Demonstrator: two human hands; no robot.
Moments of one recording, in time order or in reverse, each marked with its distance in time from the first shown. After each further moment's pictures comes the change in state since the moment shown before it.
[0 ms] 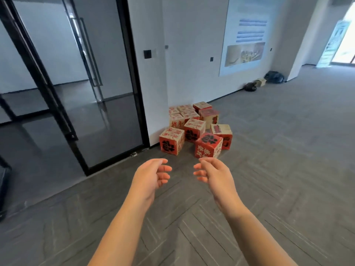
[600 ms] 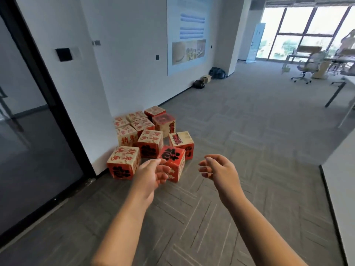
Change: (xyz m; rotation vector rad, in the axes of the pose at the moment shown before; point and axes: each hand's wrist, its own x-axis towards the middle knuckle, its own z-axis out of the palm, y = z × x) left_hand 0.396 0.047 0.220 0.024 -0.343 -0.117; right_hand 0.378 -0.062 -0.062 -0.041 0.375 -0.022
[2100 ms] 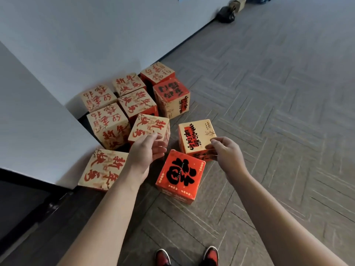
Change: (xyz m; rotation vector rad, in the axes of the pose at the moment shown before) left_hand 0.896 0.022 0.061 0.169 0.078 -0.120; right_hand 0.877 0.145 0.233 -0.199 -0.002 0.307
